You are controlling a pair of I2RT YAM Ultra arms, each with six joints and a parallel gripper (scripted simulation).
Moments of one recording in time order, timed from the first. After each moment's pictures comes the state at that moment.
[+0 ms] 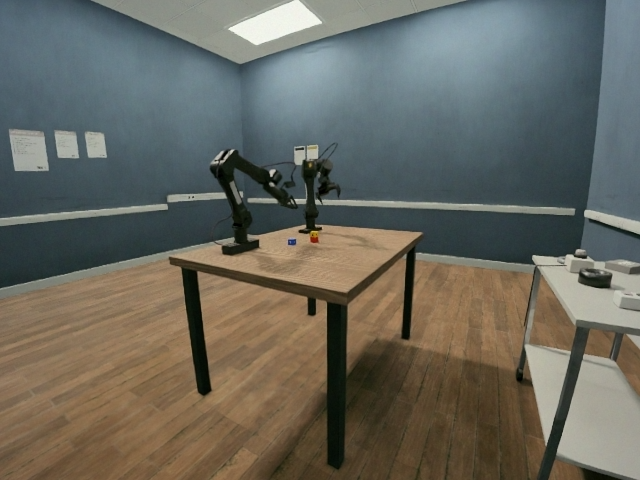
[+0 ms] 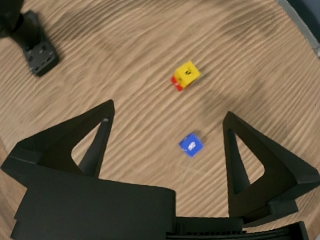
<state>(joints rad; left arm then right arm) -0.69 1.39 1.31 -0.91 -0.06 0.48 1.46 1.16 0.78 -0.48 0.55 0.44</state>
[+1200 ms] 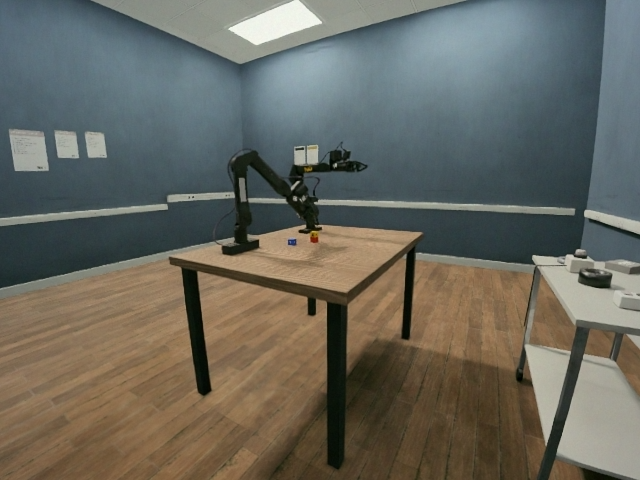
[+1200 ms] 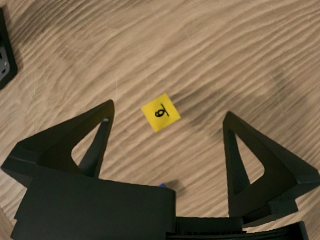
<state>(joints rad) -0.01 1.04 1.06 -0.02 0.01 0.01 1.01 1.53 0.78 -0.07 0.10 0.09</state>
